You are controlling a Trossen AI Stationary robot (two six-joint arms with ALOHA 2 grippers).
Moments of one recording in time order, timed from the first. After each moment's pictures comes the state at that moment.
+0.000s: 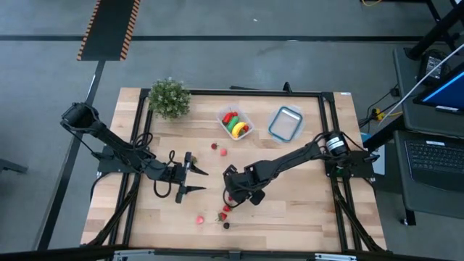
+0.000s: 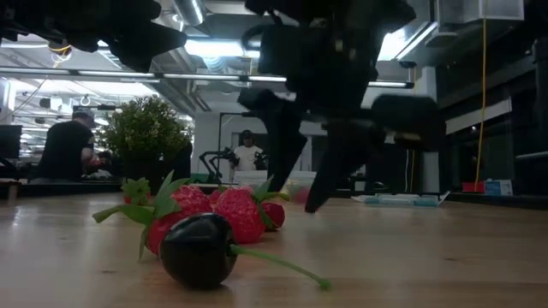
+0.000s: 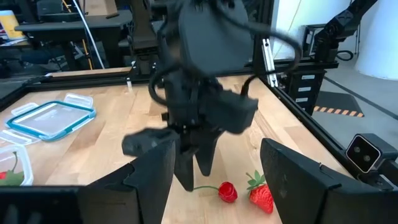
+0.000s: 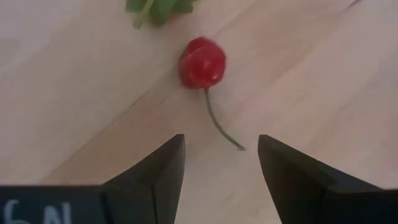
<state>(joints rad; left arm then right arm) -0.52 1.19 0.35 0.68 -0.42 -0.05 0.28 2.09 1.46 -0.55 0.06 -0.64</state>
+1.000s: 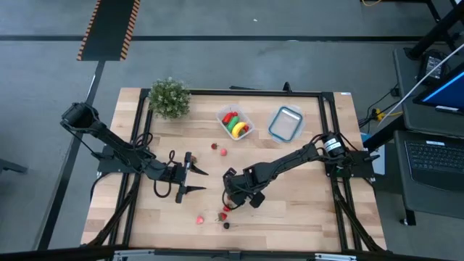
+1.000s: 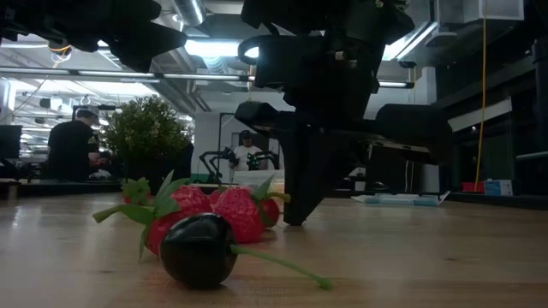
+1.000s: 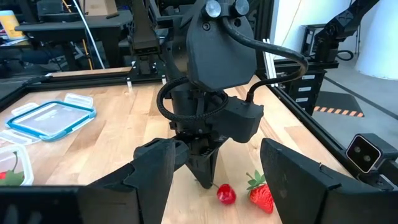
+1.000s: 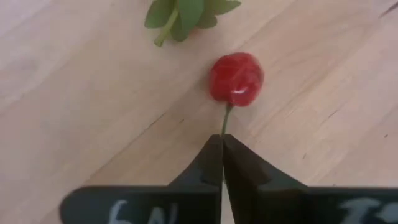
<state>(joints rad) -0.52 1.19 0.35 0.68 -0.42 -0.05 0.29 2.13 1.46 -0.52 0.01 -0.60</state>
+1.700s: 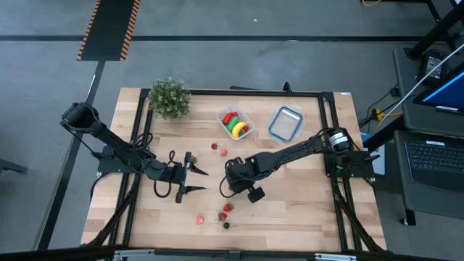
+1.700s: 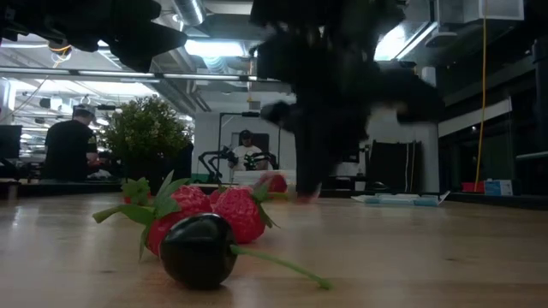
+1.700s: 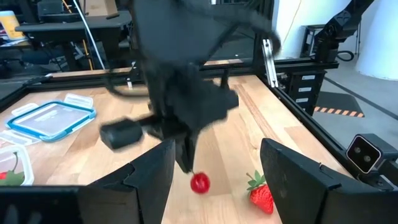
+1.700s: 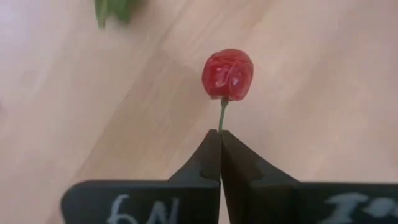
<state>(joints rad) -0.52 1.19 0.35 0.68 -0.43 -0.05 0.23 2.04 1.45 -0.63 -0.04 -0.35</state>
